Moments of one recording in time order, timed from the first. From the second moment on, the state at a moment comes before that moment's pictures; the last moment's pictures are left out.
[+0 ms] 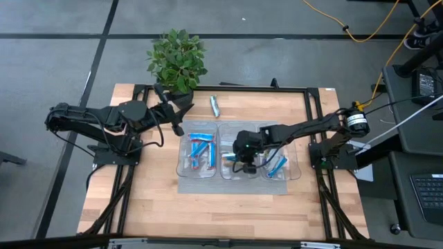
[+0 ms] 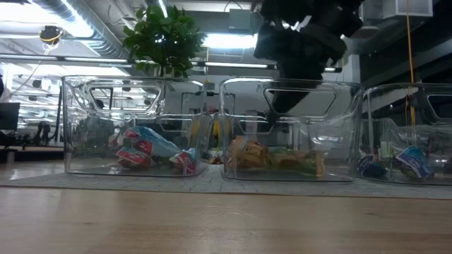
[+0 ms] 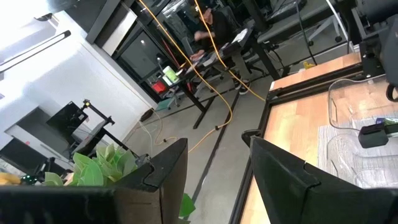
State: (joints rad) left arm -0.12 0.97 1.05 -0.18 -0.76 0.56; right arm 0.06 1.66 1.05 -0.37 -0.11 0.08
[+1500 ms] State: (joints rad) left arm -0.12 0.97 1.05 -0.18 -0.91 0.53; right arm -0.42 1.66 1.59 -0.66 -0.18 -0.25
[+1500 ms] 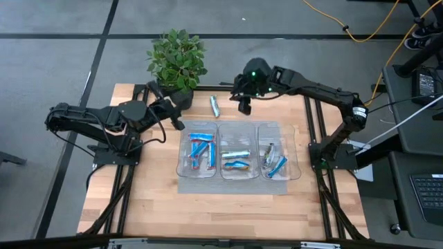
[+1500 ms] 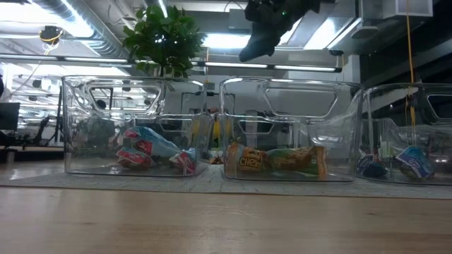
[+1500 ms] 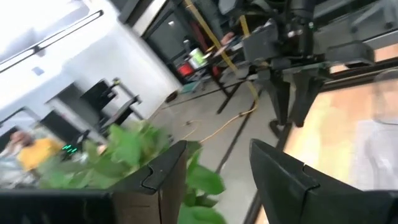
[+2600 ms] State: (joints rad) left arm -0.12 0.97 1.05 -0.18 -1.11 0.52; right arm -0.54 2.29 2.18 -0.80 -0.20 -0.11
